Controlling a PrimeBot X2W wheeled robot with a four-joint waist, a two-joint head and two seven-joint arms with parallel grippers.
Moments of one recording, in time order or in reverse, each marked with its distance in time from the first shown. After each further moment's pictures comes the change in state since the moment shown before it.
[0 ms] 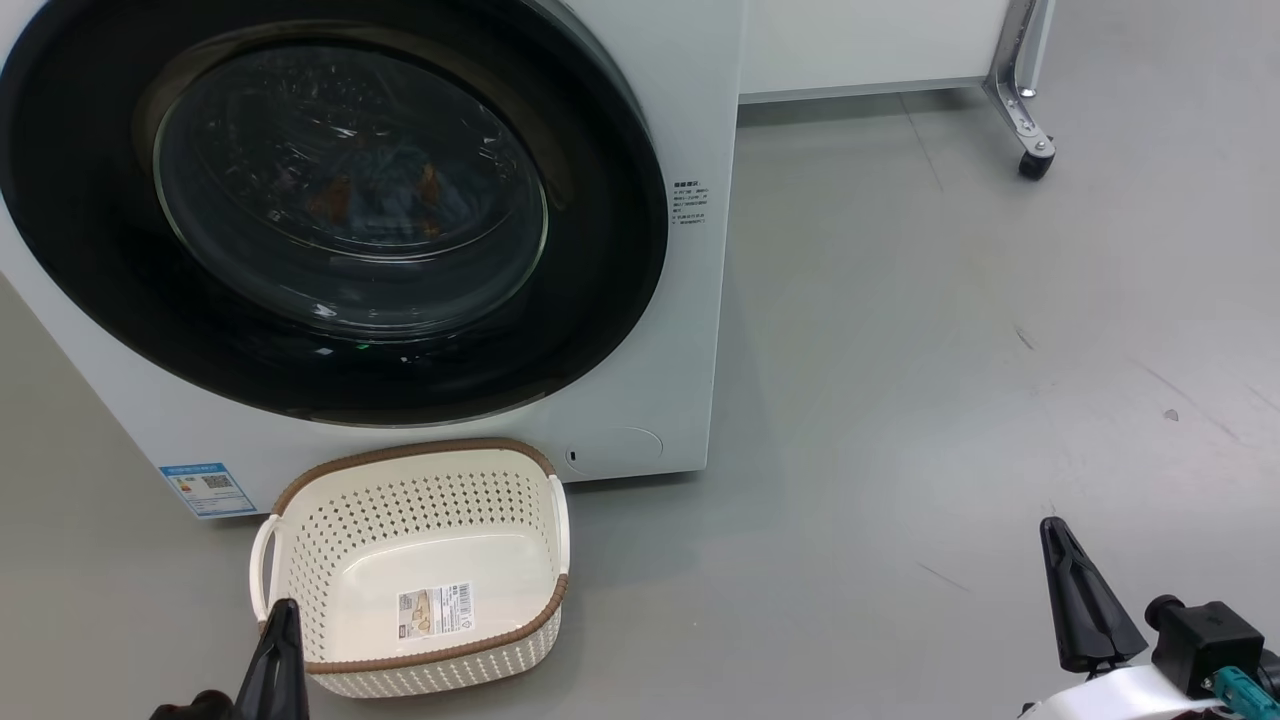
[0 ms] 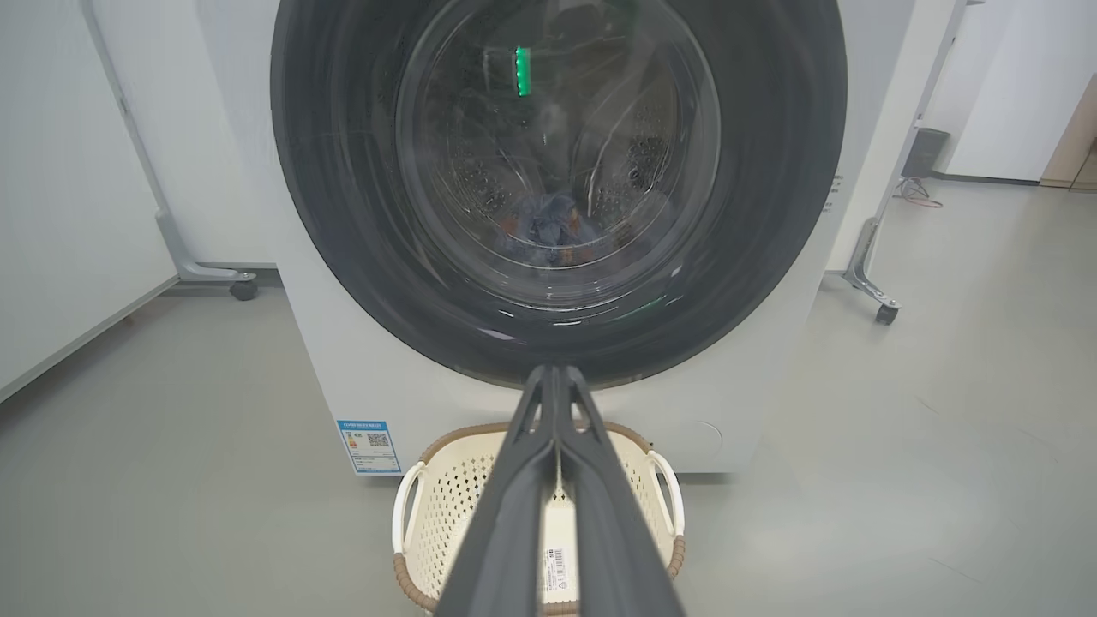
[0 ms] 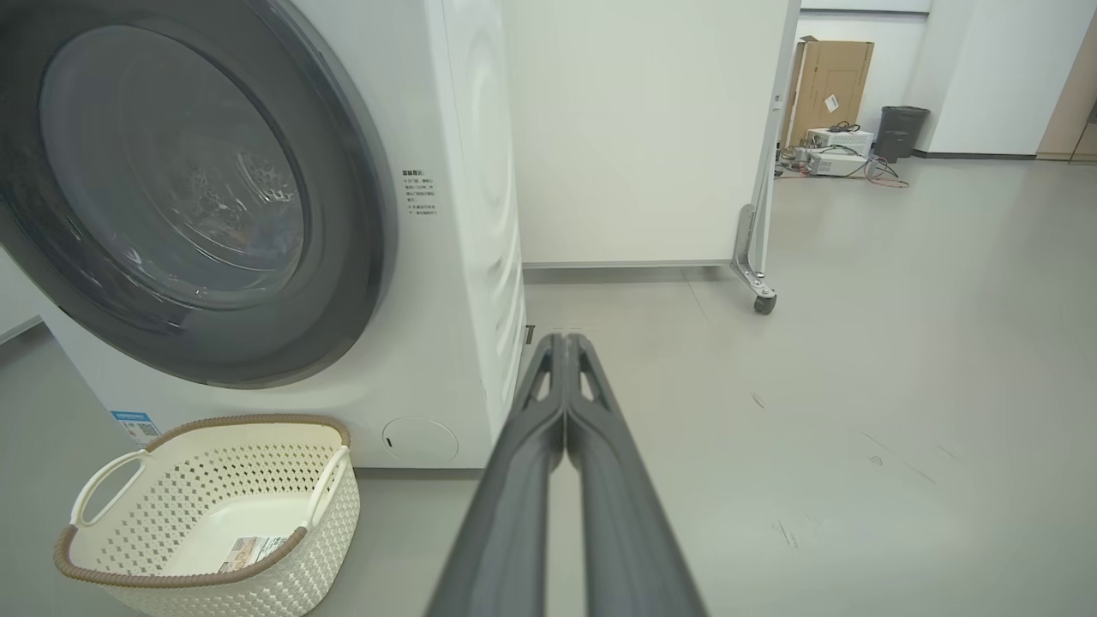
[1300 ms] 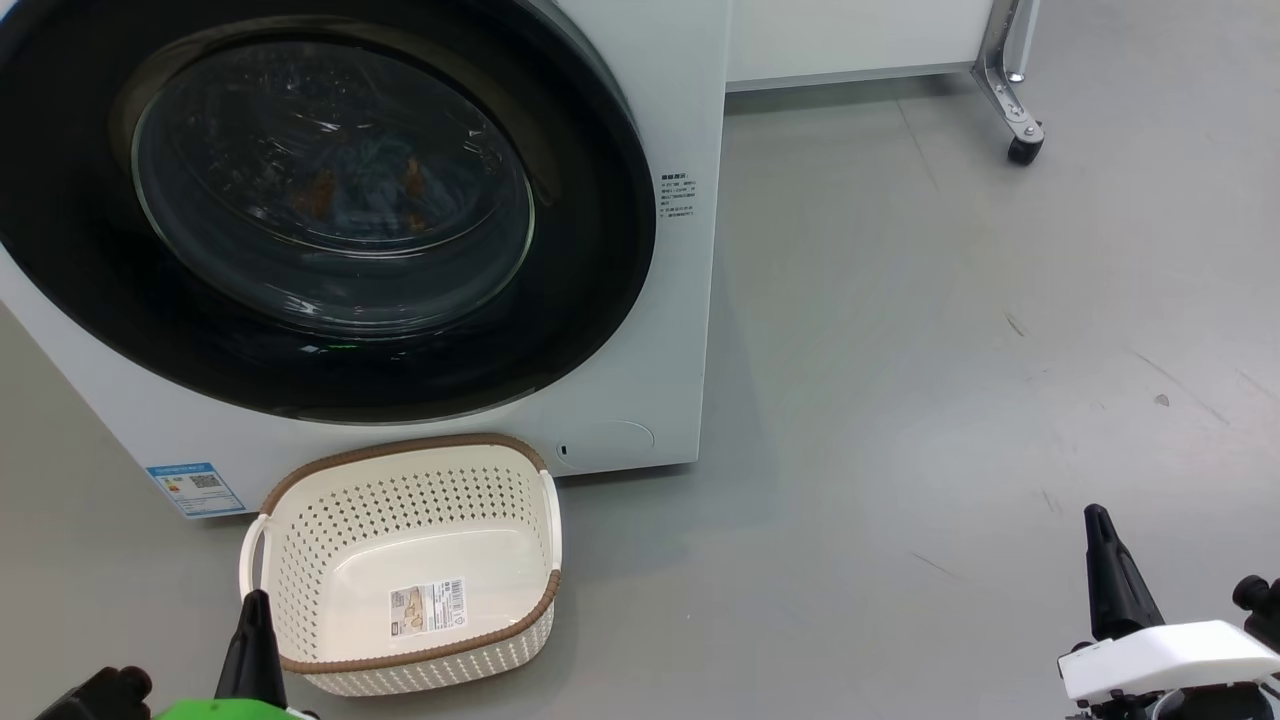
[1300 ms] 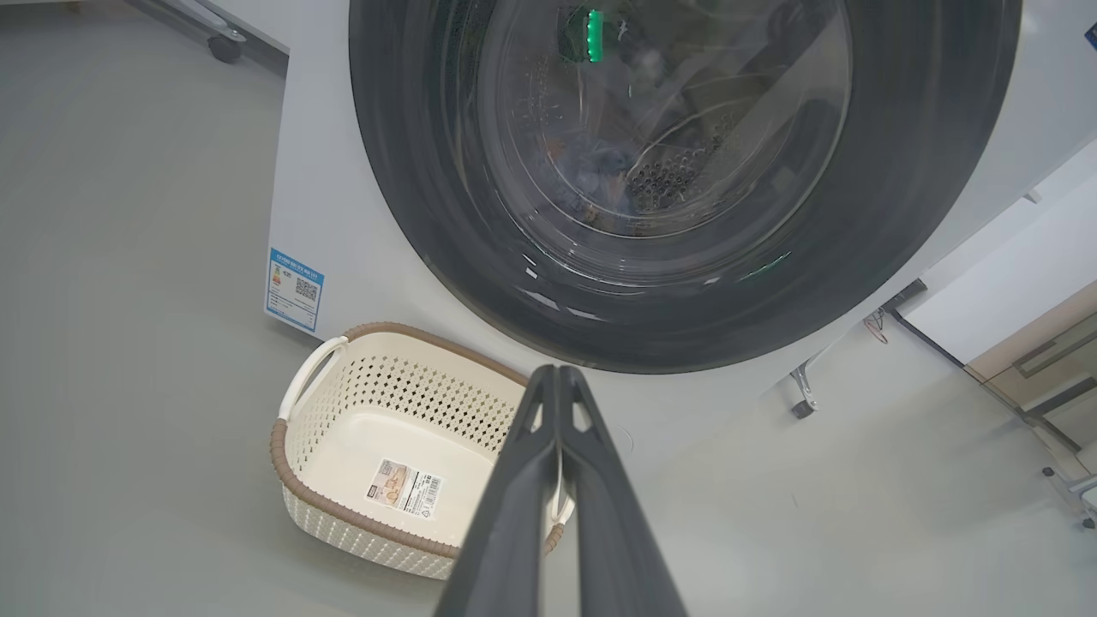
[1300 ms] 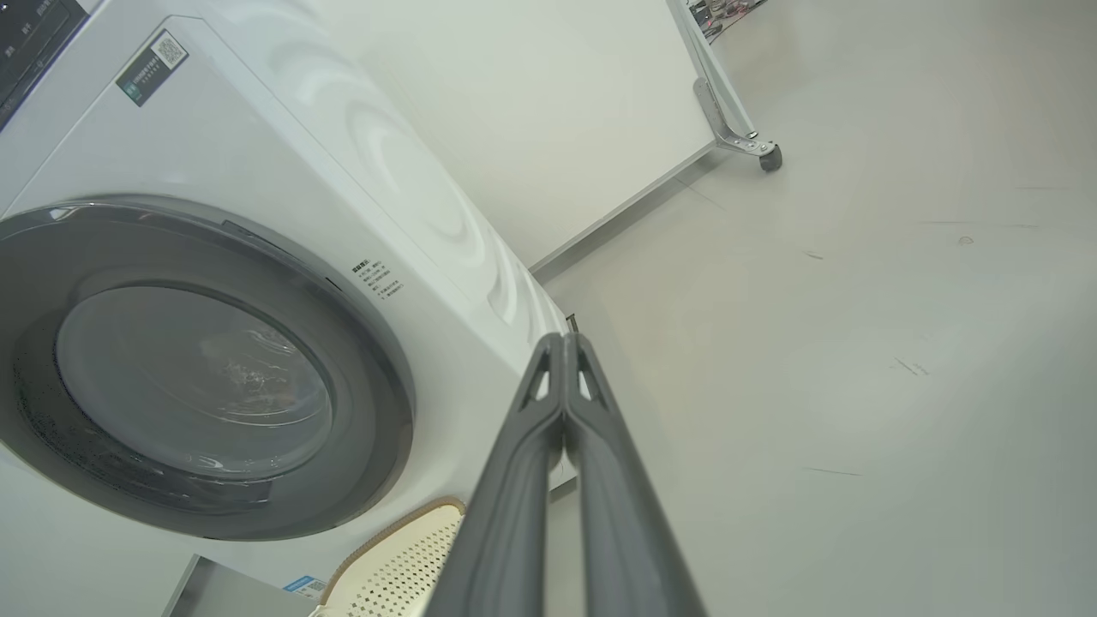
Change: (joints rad) left arm -0.082 0.003 0.016 0.068 -0.522 -0.024 0.129; right arm -0.049 0.029 -0.060 0.049 0.539 0.010 0.123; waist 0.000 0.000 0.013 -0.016
